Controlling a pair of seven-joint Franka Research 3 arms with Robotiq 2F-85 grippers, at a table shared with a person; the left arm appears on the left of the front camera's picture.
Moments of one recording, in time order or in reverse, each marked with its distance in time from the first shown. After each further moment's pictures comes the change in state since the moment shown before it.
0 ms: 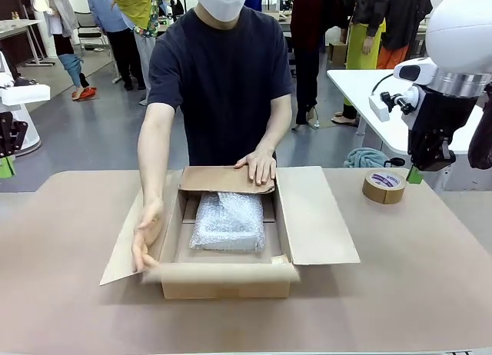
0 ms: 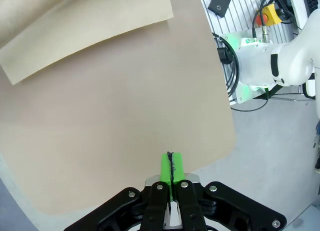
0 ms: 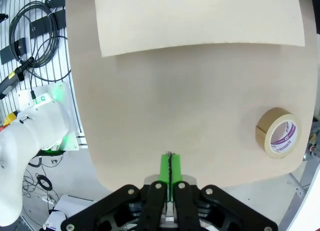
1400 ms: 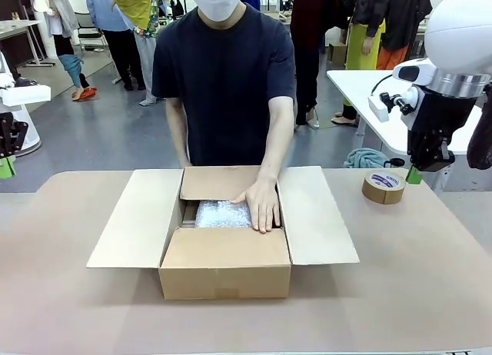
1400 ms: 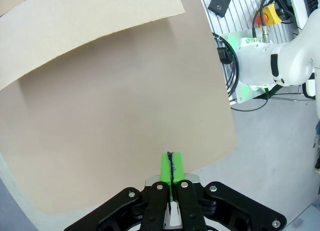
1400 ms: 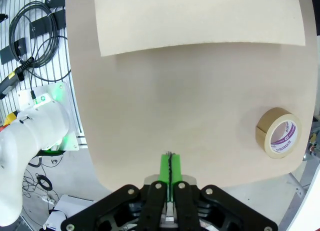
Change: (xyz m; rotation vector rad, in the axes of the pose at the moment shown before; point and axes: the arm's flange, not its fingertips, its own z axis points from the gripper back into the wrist) left arm 0.000 0.000 0.000 0.000 0.001 0.001; right arm 0.000 0.000 0.000 0.000 0.000 0.000
